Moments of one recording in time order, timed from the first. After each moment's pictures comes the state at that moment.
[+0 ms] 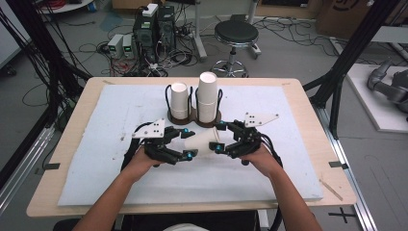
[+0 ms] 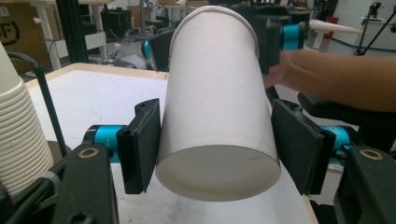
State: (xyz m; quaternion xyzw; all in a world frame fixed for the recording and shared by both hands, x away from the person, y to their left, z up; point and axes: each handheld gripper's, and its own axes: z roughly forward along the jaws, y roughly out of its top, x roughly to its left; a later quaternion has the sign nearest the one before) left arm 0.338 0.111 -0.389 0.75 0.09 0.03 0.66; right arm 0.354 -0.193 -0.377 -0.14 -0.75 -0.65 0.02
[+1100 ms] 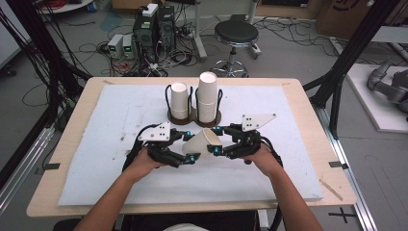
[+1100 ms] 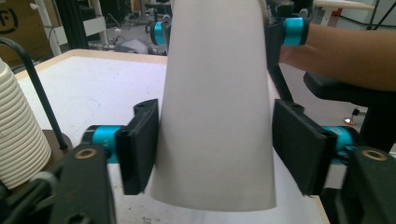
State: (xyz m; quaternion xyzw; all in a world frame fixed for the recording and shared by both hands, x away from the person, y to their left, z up) left arm 0.335 0.102 -0.392 0.78 0.08 0.03 0.63; right arm 0.351 -0.192 -0.371 -0.09 -0.78 -0.61 0.02
